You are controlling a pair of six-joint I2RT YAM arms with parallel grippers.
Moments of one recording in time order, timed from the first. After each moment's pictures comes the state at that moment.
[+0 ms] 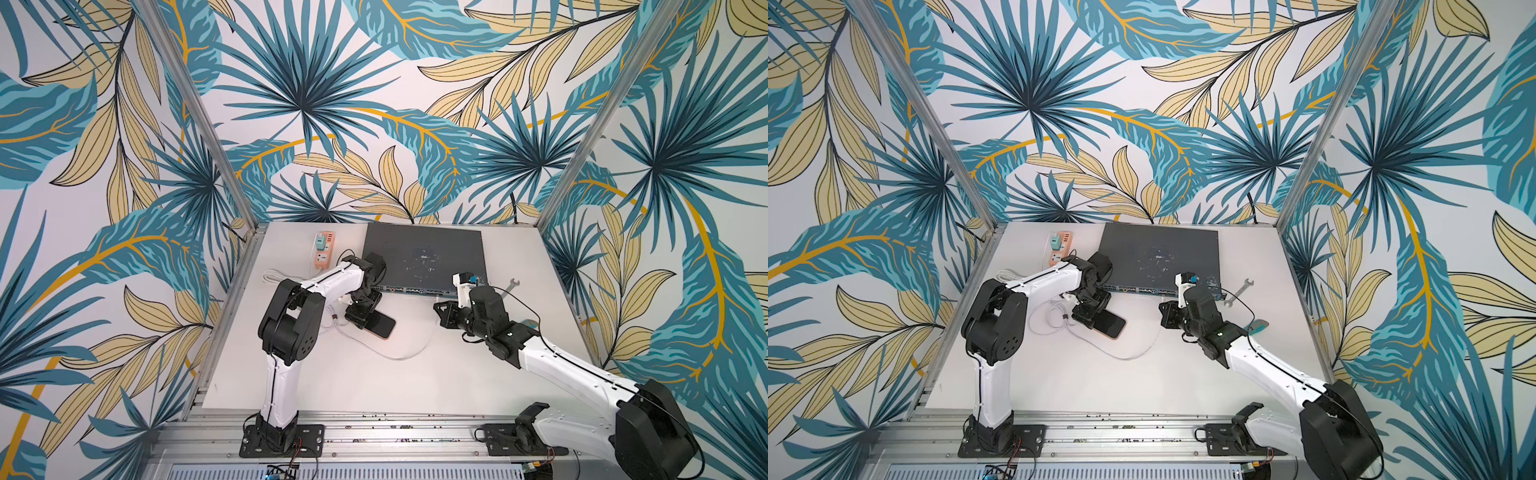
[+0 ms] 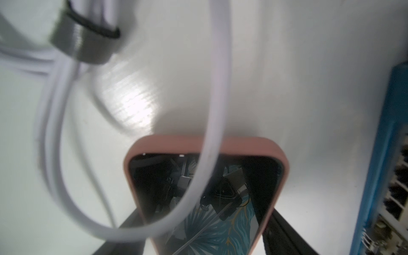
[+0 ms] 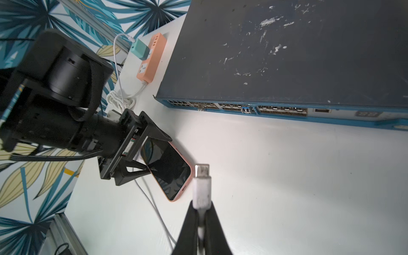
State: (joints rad) left arm -0.49 2.03 1.51 -1.00 0.08 -1.64; right arm 0.67 1.21 0.66 -0.02 -0.12 0.60
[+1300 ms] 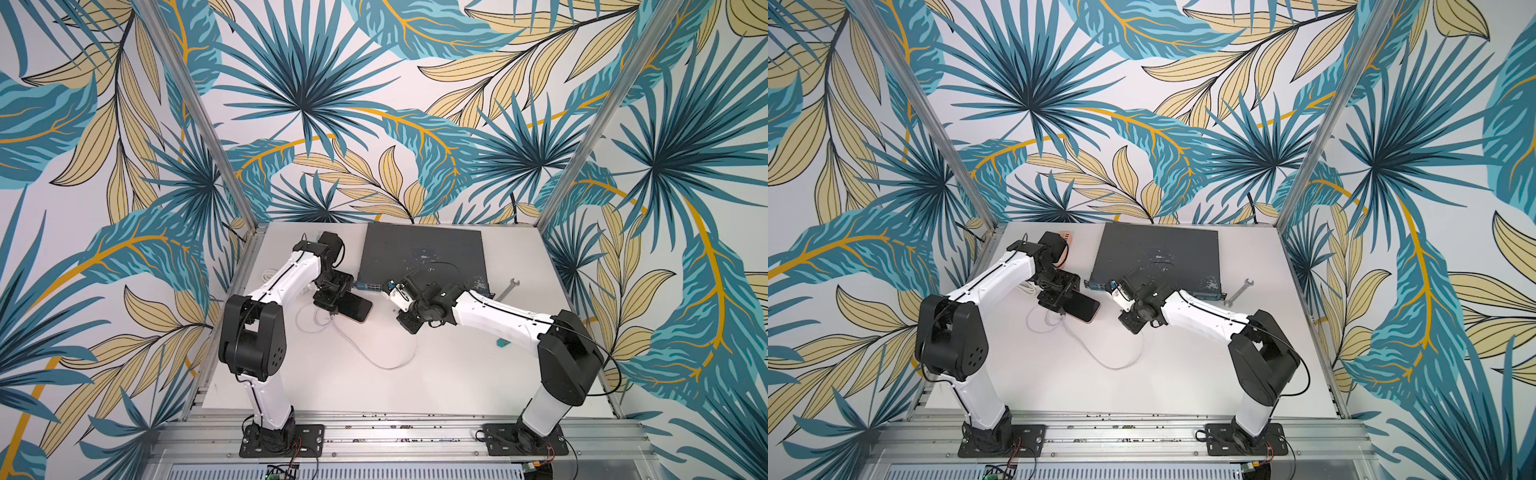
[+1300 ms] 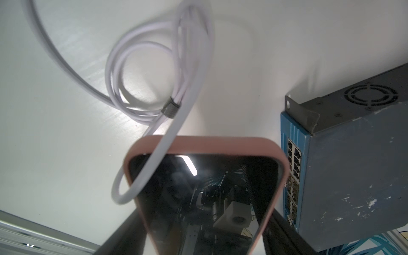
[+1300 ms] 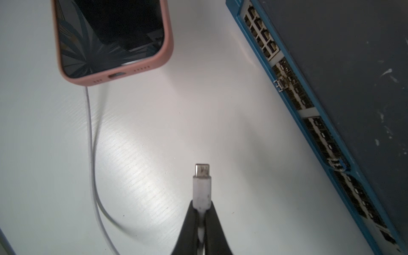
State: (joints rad) left arm -0.23 1.81 1.48 -1.09 0.22 -1.40; right arm 0.91 1.74 1.28 -0.58 -0.01 -0.15
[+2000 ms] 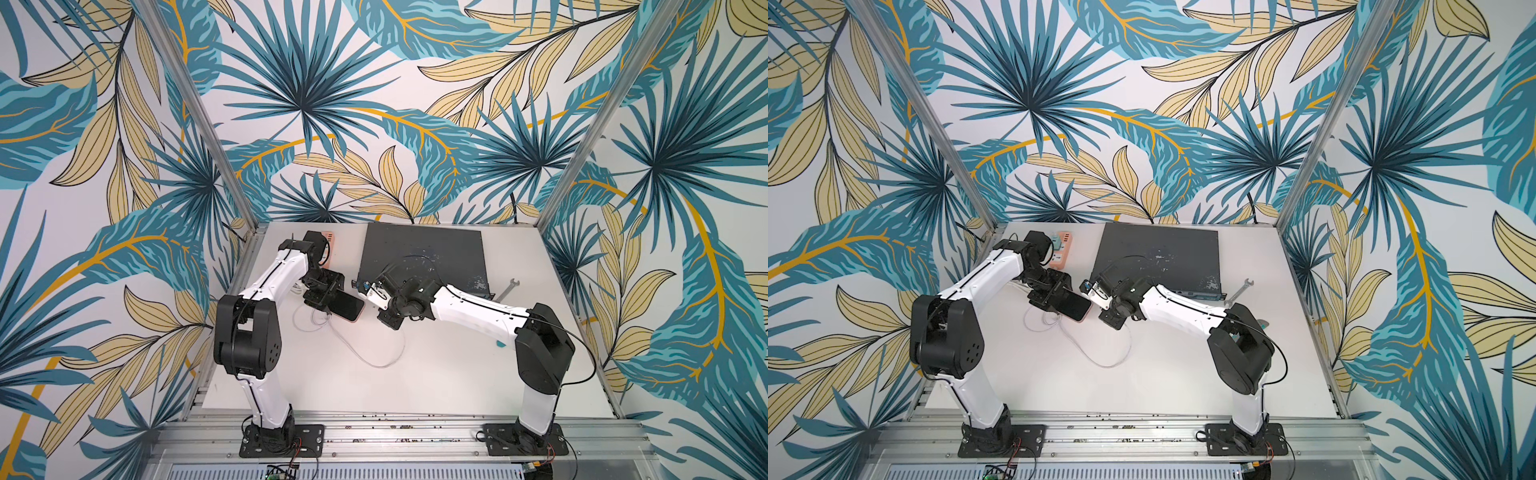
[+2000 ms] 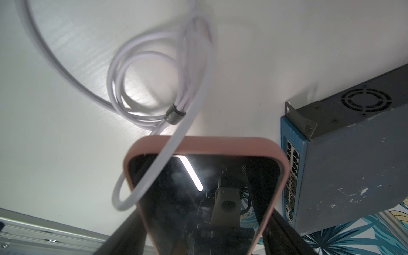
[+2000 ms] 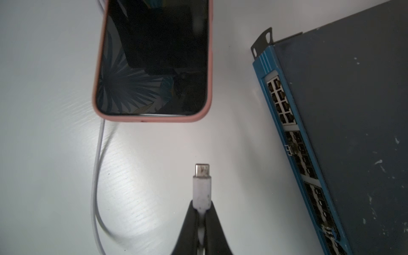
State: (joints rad) left arm -0.13 1.81 1.48 -1.11 0.31 -1.27; right arm 1.00 1.87 1.48 -0.62 0.01 -0.25
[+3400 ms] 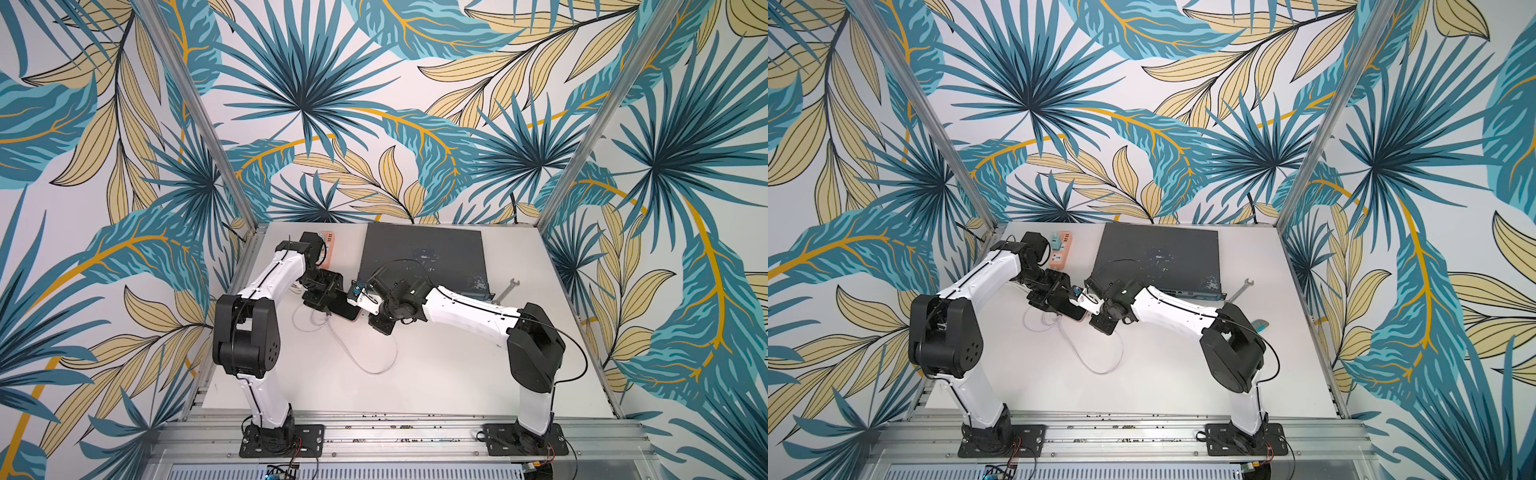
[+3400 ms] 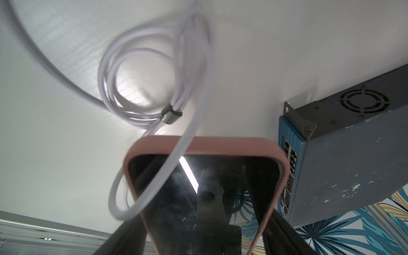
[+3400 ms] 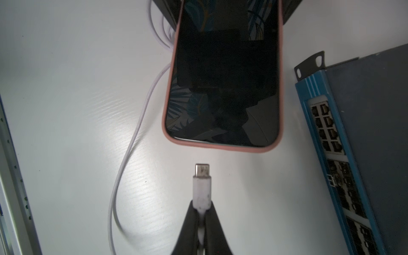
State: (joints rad) left arm -0.11 1.82 1.46 -1.09 0.35 -1.26; right arm 1.04 1.92 1.53 -0.63 -0.09 -0.25
